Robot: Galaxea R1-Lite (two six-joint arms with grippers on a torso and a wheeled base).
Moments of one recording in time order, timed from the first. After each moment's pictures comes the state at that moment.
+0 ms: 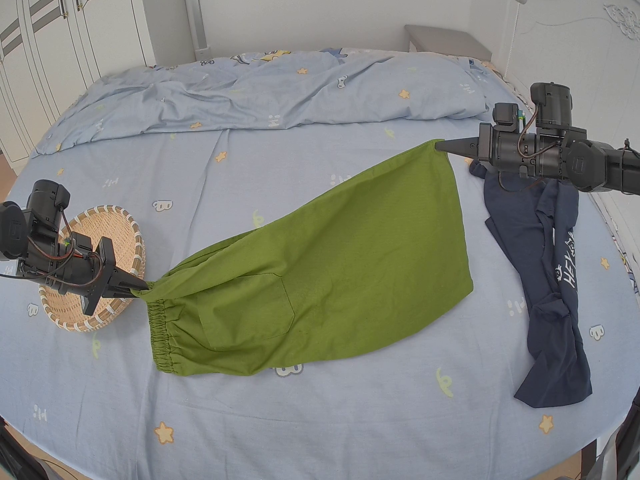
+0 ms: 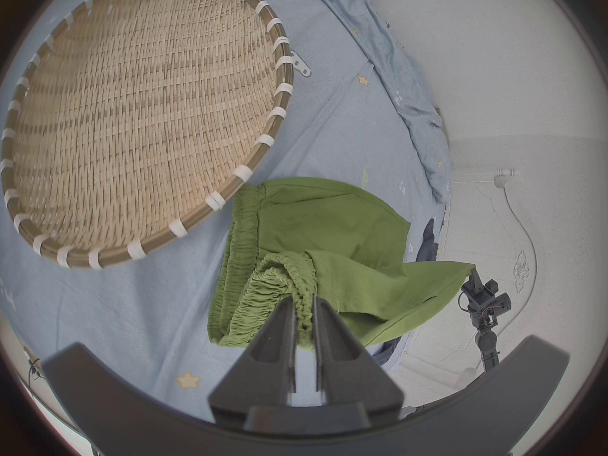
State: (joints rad) left arm 0.17 1.74 -1.13 0.36 -0.64 -0.53; right arm 0.15 2.05 -1.72 -0.04 0.75 0.23
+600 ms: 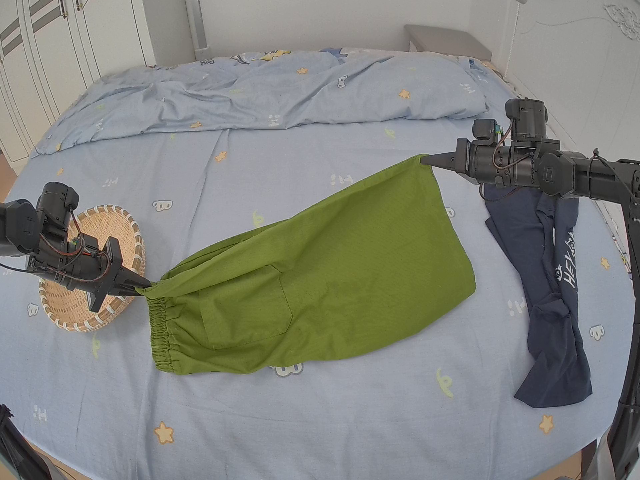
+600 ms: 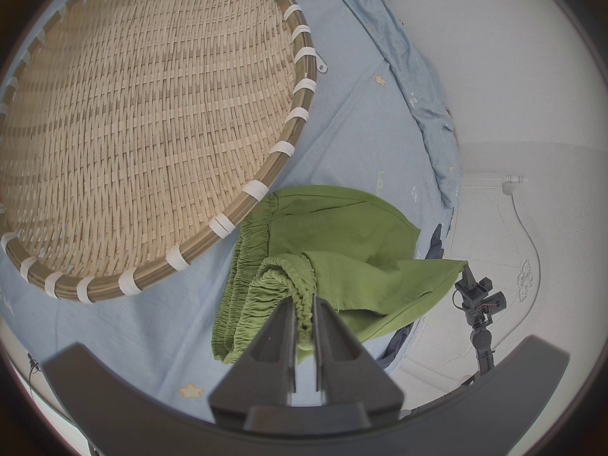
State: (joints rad) left arm 0.19 1.83 -1.20 0.37 -0.63 -0.54; right arm 0.16 2.22 -1.87 -0.02 0.70 0.24
